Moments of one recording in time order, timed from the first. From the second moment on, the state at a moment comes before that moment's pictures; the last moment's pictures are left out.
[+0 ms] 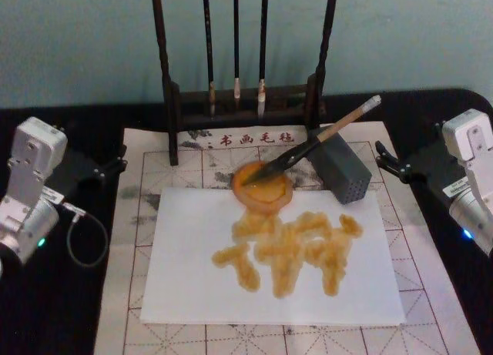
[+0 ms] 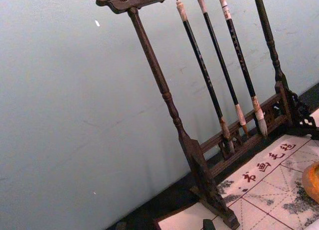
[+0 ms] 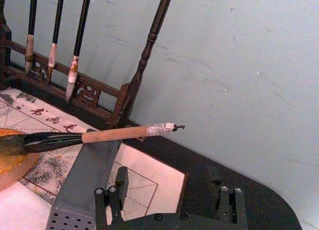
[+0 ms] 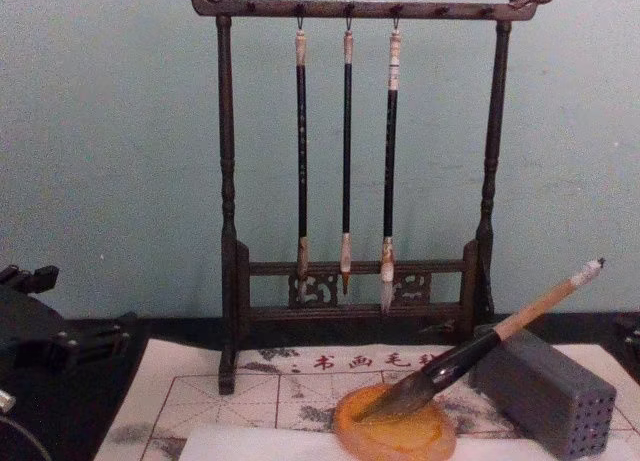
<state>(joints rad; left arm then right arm) -0.20 0.60 0.45 -1.41 -0.25 -0.12 0.03 0.20 0.60 -0.45 -1.41 0.25 -0.12 -0.03</state>
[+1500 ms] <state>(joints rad) -0.20 0.60 0.45 -1.41 -0.25 -0.12 0.03 0.20 0.60 -0.45 -1.41 0.25 -0.12 -0.03</state>
